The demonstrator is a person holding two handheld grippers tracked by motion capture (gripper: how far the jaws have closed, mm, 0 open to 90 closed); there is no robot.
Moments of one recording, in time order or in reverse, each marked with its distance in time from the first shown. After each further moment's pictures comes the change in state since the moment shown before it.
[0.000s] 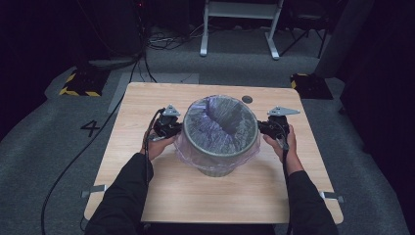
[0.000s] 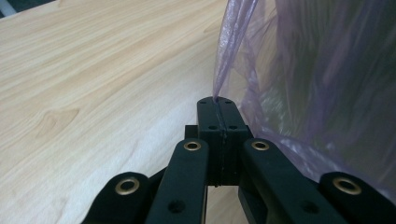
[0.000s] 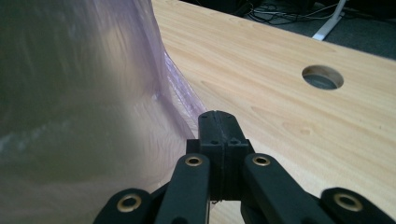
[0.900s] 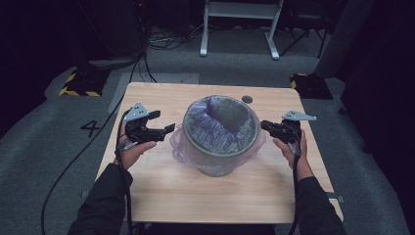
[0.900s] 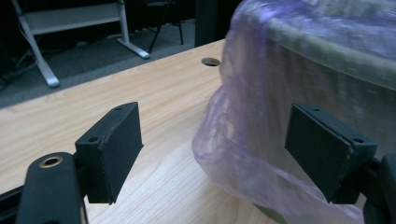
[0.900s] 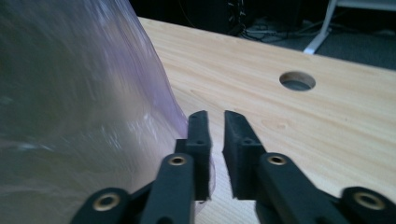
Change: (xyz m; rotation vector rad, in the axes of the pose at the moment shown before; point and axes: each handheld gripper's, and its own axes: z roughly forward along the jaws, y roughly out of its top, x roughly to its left) left arm -0.010 -0.006 -0.105 -0.280 0.028 -0.013; right arm -0.013 -0.015 -0.032 -0.095 -0.008 0.046
